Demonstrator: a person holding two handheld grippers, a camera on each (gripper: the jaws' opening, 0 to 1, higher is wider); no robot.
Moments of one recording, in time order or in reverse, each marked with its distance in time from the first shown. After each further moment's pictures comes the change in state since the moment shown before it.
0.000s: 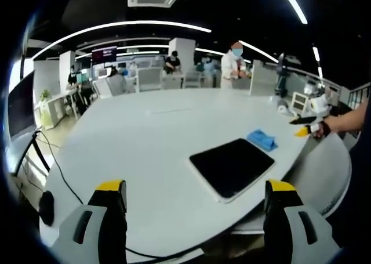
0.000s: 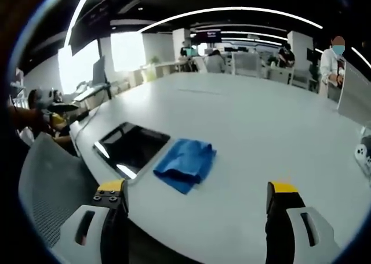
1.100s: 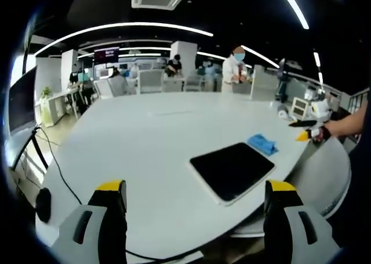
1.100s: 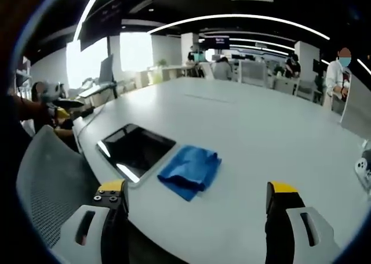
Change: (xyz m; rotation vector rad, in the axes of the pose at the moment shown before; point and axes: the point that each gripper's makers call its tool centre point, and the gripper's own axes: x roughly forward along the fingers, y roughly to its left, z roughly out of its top) left arm -0.001 0.005 0.002 -0.028 -0.039 -0.002; right arm 0.001 0.009 0.012 -0.069 -0.052 0.022
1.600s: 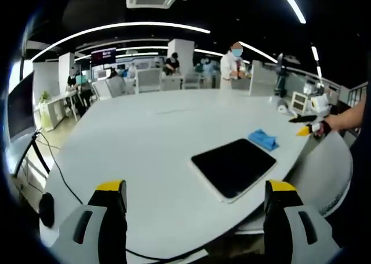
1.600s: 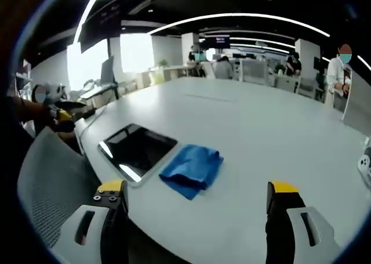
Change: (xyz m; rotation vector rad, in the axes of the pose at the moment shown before) left arm 0.001 0.000 -0.002 0.029 0.024 0.001; right arm 0.002 0.001 -0.003 0.015 0.003 0.021
